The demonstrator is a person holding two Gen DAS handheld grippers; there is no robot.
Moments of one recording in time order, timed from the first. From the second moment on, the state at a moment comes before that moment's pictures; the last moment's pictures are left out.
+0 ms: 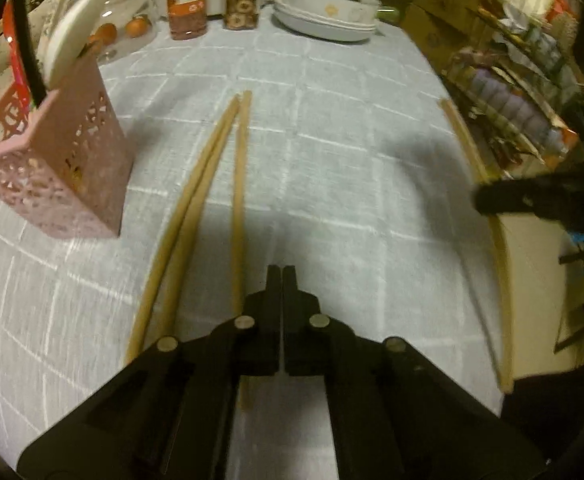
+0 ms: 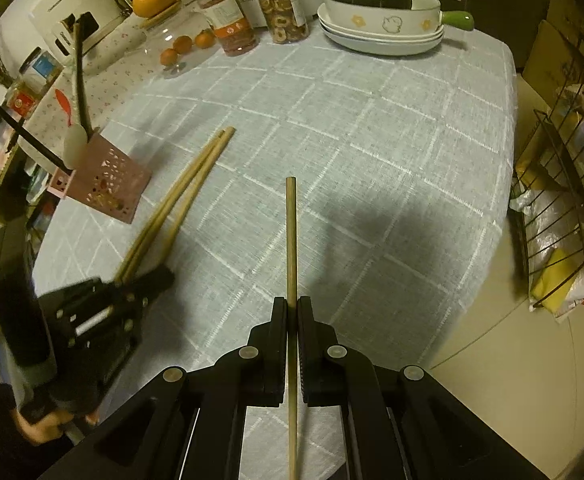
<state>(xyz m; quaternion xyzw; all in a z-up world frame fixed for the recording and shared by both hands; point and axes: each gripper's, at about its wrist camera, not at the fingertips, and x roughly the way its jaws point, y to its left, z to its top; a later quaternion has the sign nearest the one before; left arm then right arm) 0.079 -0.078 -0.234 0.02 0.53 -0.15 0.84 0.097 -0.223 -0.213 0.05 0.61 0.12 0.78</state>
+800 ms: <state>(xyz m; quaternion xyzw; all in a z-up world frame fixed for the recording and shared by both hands) 0.047 -0.043 -0.248 0.00 0.59 -0.15 0.79 0.089 -0.210 -0.205 0.06 0.61 0.12 0.78</state>
